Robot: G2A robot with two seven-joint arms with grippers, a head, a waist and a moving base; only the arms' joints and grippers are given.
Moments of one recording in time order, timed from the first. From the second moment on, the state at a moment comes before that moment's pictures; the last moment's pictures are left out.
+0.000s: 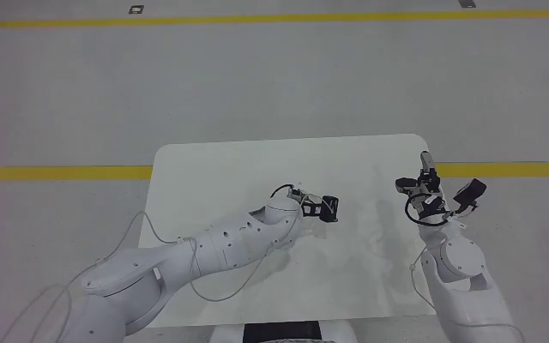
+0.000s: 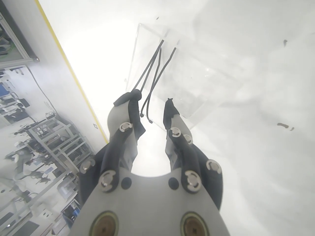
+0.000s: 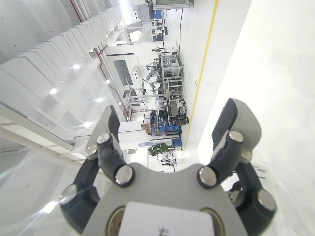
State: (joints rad) left arm 0.69 -1.40 -0.19 -1.27 1.55 -0.34 -0.85; right arm -1.73 -1.15 1.60 -1.80 0.42 0.00 0.00
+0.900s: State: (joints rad) left arm 0.70 -1.42 -0.21 -1.30 1.57 -0.33 -0.90; right arm -1.73 -1.15 1.60 -1.80 0.42 0.00 0.00
